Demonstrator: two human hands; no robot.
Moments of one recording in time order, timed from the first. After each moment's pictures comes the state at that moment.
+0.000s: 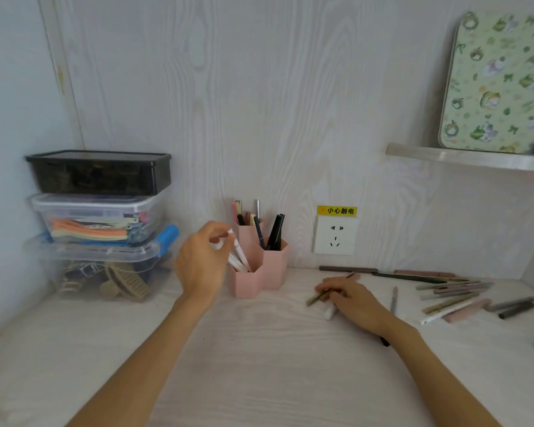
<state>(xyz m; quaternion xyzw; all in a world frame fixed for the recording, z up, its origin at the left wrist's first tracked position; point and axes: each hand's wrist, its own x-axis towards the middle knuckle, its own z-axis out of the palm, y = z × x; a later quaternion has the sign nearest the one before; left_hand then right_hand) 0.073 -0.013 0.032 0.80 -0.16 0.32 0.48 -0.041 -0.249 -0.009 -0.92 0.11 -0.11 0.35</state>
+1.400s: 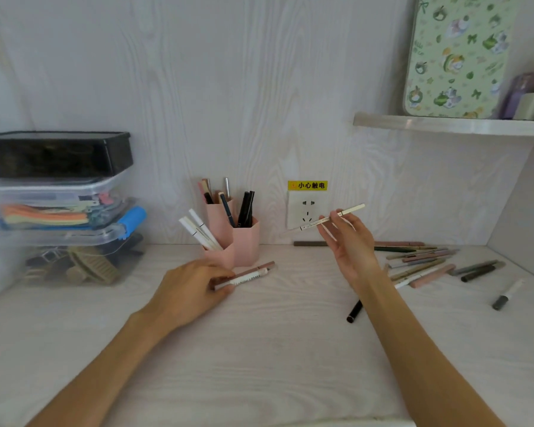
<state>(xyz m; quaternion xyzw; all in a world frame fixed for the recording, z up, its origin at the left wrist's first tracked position) 0.046 -0.005 -0.013 0.90 -0.39 0.13 0.16 -0.047 -0.263 0.028 -0.40 0.09 -0.34 0.85</state>
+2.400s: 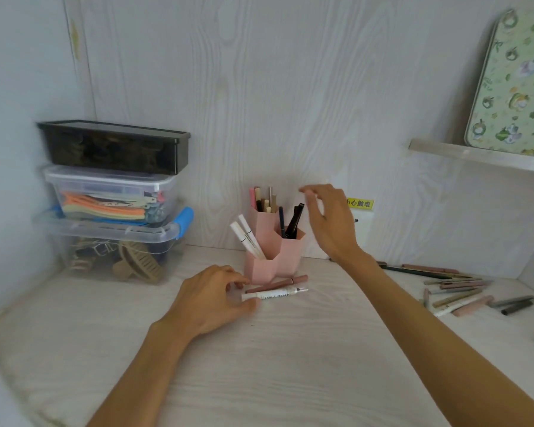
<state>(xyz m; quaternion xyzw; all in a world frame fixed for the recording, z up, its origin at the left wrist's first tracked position) 0.067 0.041 -0.020 0.88 -0.38 0.10 0.26 0.032 -0.180 0.067 -0.86 0.03 -0.45 0.24</state>
